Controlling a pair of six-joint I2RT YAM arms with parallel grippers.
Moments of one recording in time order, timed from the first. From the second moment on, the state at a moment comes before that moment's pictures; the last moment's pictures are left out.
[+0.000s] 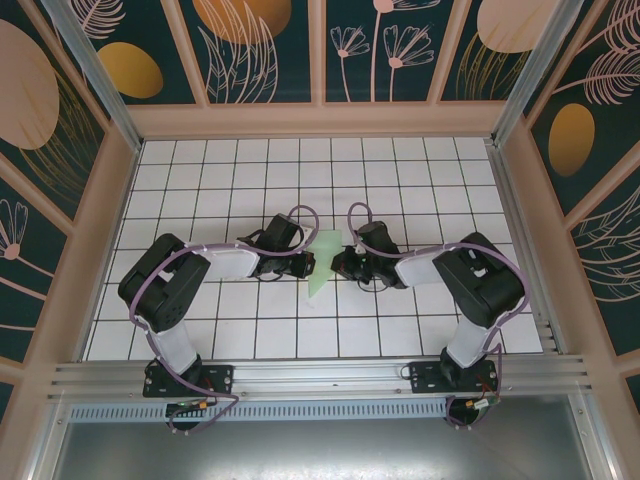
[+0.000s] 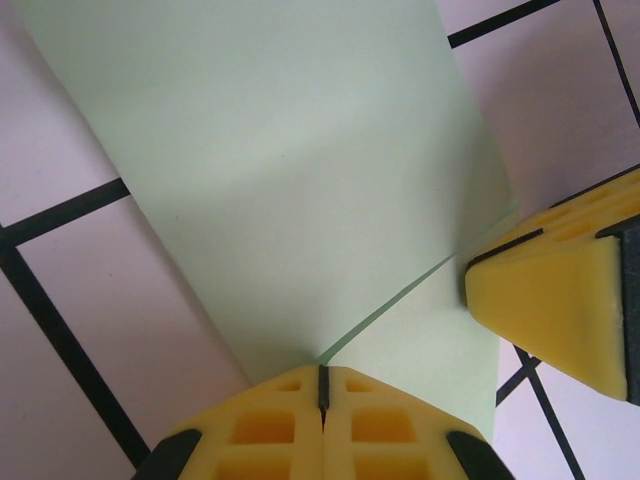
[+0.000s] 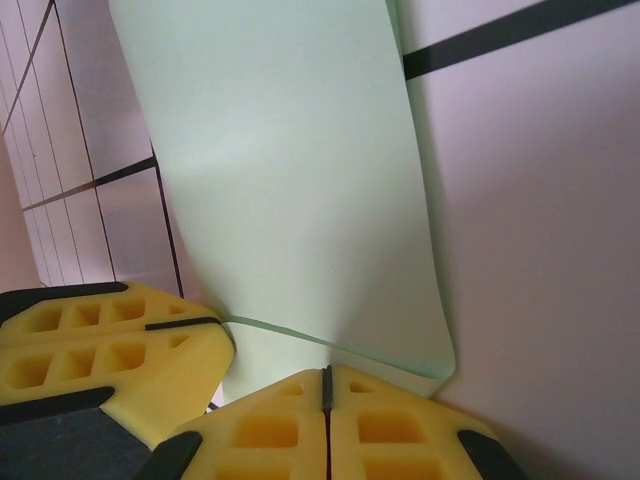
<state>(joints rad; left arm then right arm) -0.65 1.78 0.85 -0.04 0.30 -0.35 0.62 1.74 0.64 0.30 -0.42 0.99</state>
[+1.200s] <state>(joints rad) -0.65 1.78 0.86 -0.04 0.30 -0.34 0.53 1.70 0.67 0.25 -0.46 0.97</state>
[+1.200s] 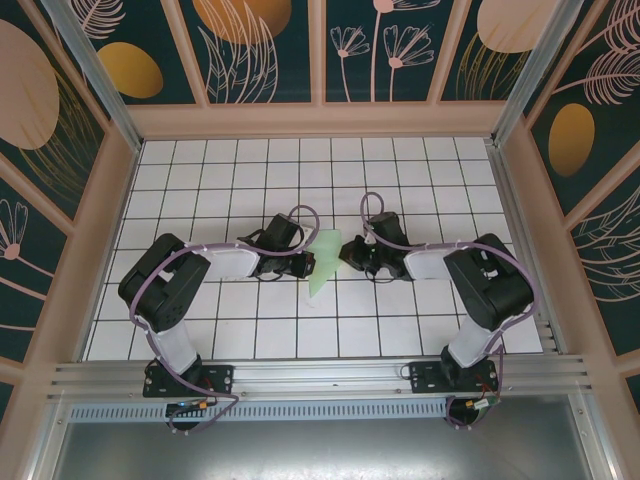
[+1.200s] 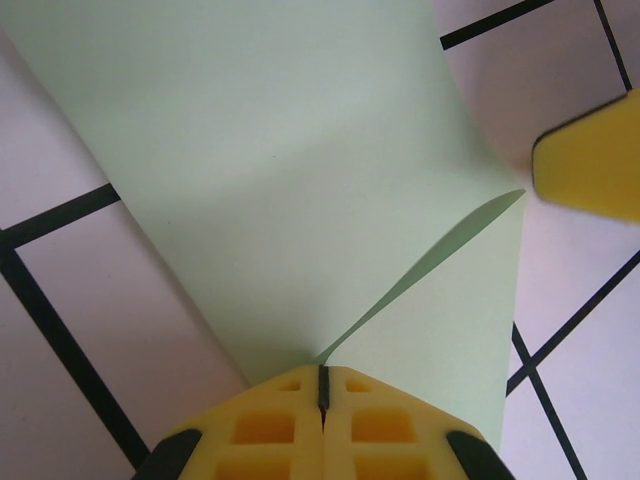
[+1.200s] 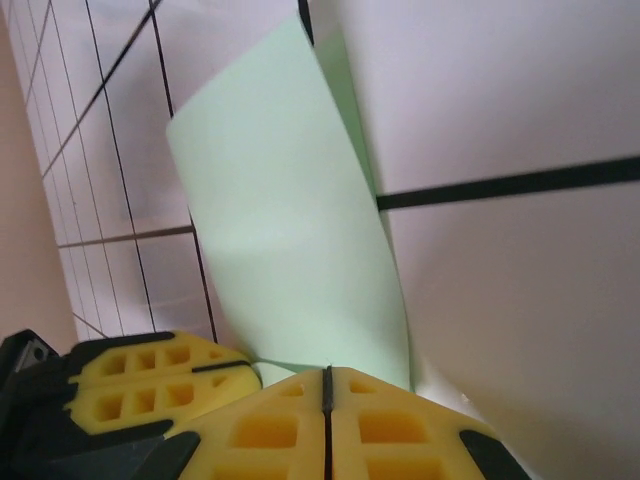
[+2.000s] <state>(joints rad) -0.65 1.78 0.86 -0.06 0.30 -0.34 0.52 1.67 0.65 0.25 -0.44 0.97</state>
